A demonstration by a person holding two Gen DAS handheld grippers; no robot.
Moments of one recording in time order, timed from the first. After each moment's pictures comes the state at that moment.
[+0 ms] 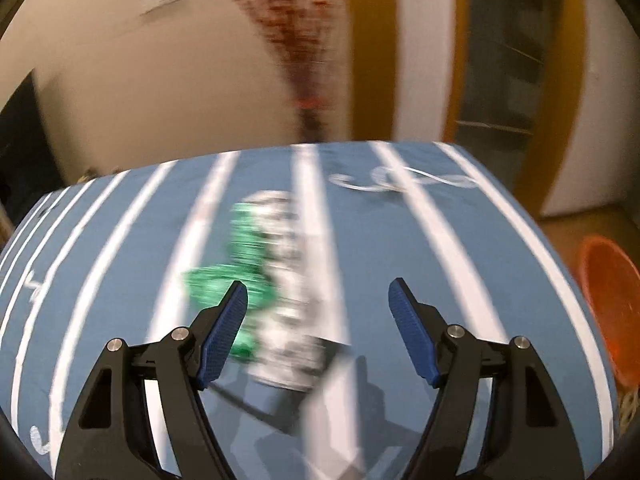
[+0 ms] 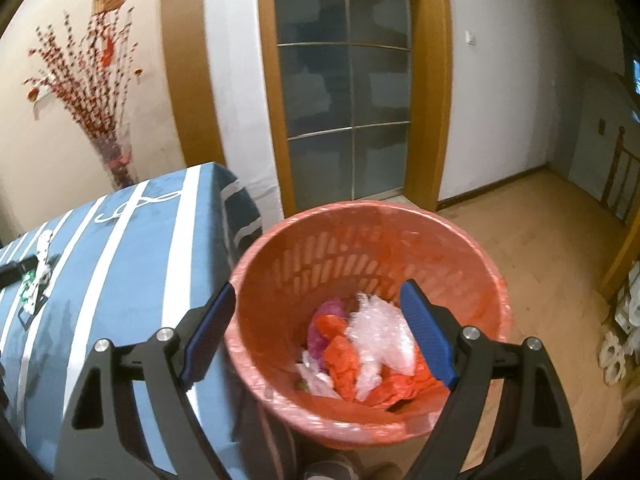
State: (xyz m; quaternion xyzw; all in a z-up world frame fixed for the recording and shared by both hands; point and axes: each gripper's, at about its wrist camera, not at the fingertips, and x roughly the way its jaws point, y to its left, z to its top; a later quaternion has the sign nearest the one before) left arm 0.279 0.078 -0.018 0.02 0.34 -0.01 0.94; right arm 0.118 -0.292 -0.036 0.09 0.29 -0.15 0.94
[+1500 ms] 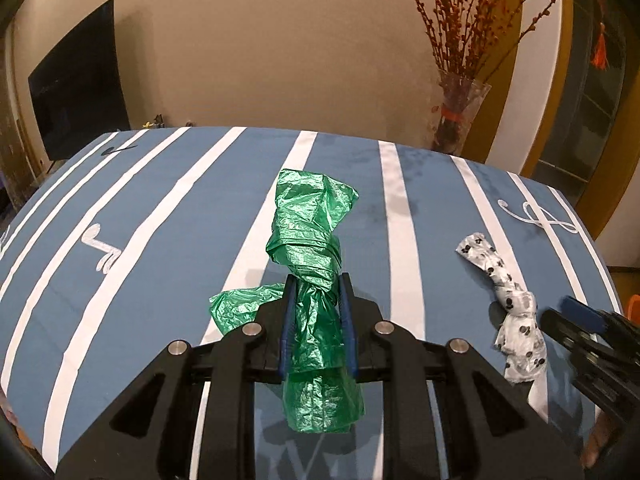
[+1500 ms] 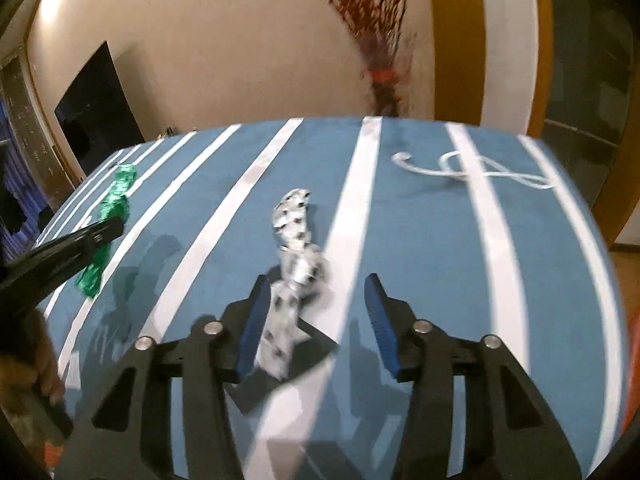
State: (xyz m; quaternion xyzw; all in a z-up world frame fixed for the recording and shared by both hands) left arm 0.283 0.247 -0.019 -0.05 0.37 0.07 0.93; right arm 0.291 0.028 -0.034 0.03 0.39 0.17 0.90
